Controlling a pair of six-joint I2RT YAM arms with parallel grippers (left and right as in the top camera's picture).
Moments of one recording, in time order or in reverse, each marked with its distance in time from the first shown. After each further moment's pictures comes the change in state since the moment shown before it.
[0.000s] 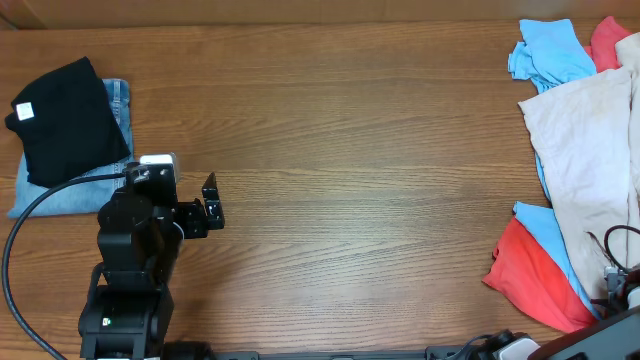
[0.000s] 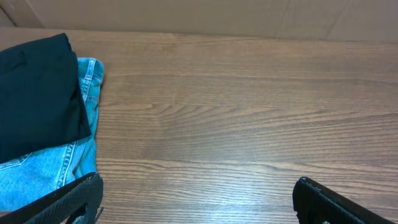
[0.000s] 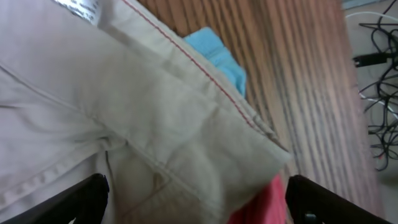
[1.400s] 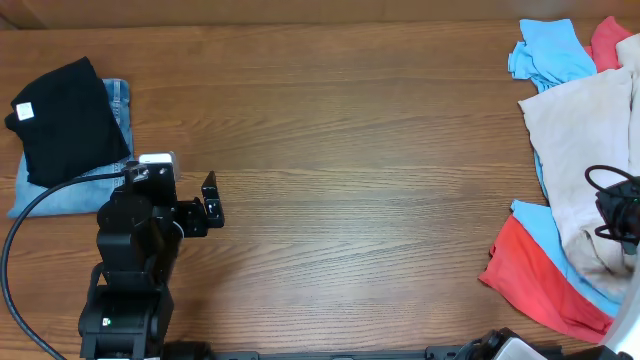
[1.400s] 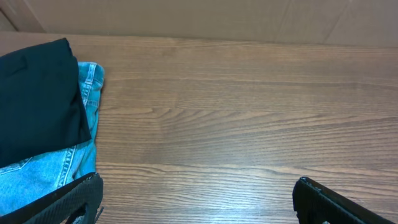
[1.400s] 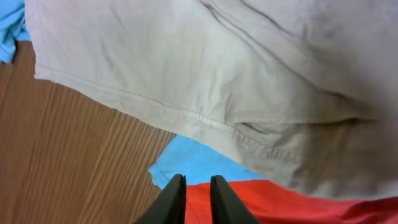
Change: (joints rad) left arm 0.000 0.000 0.000 0.015 0.000 0.000; right arm 0.400 -0.100 0.453 -0.386 -0.249 -0.175
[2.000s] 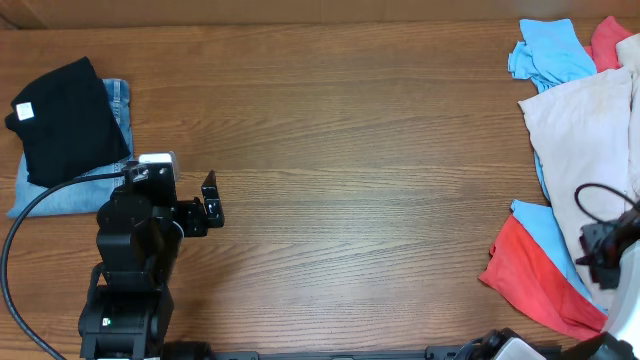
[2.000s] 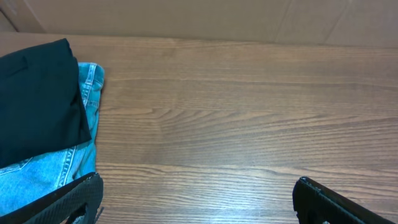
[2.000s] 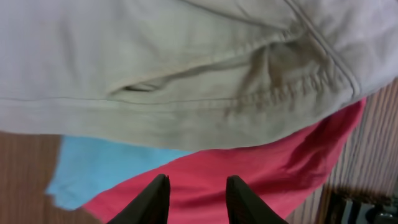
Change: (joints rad) left arm 0.000 0.000 0.000 0.002 0.000 0.000; right arm -0.051 -0.003 -0.218 -0.018 0.160 0.196
